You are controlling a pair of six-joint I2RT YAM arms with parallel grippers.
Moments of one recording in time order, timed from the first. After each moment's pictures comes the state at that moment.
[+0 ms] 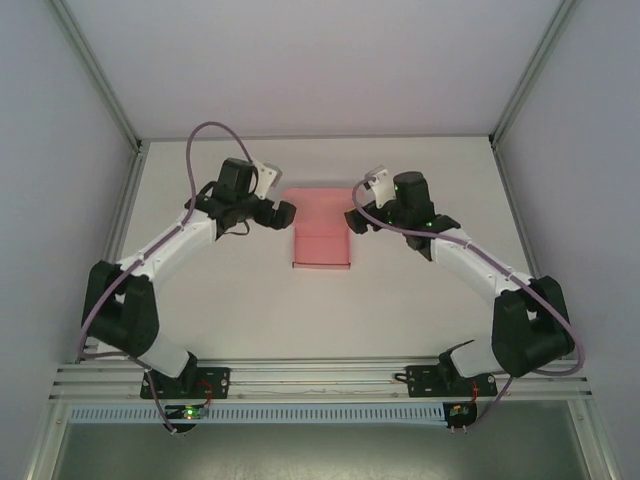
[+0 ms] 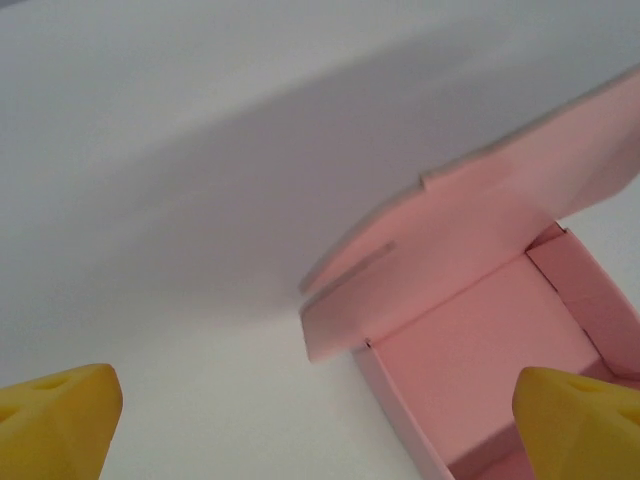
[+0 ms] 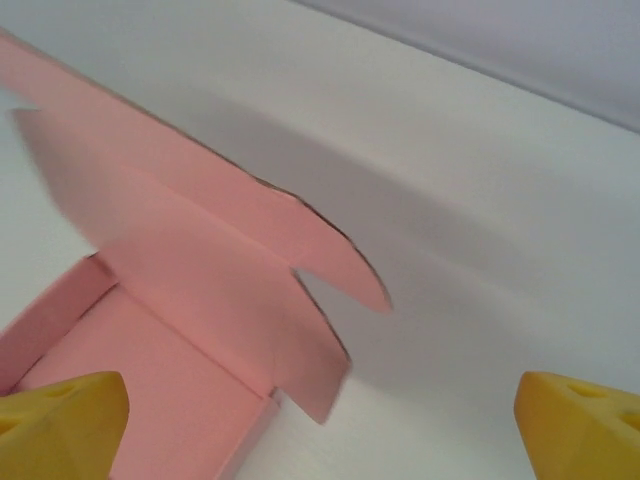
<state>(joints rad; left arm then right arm) -0.32 1.59 1.23 -0.42 0.26 0.06 0.35 1.44 0.98 -0.13 -0.27 -0.18</state>
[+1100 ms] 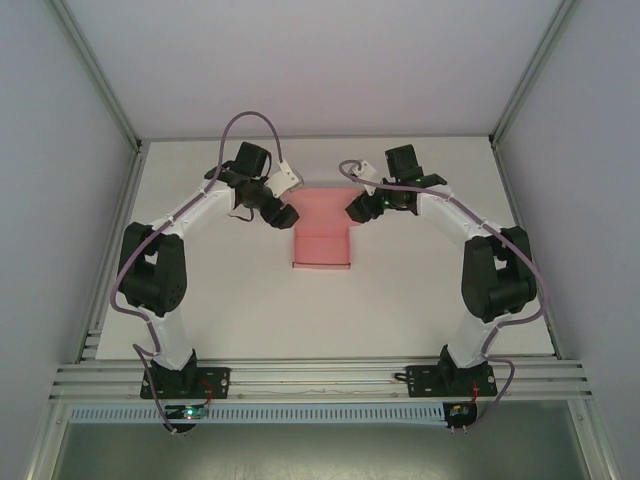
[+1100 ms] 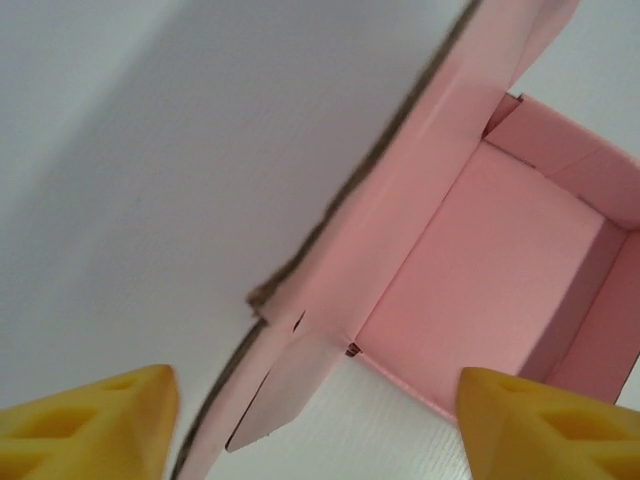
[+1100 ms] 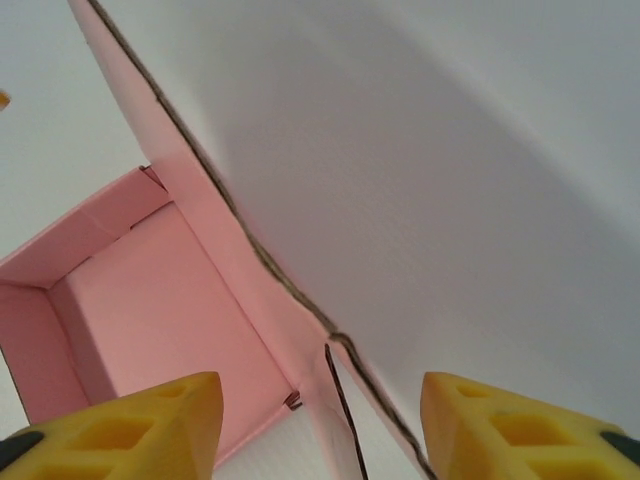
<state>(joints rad) -0.31 1.86 1.50 -0.67 0.46 0.52 0.28 1.78 1.33 -0.49 -0.52 -0.43</state>
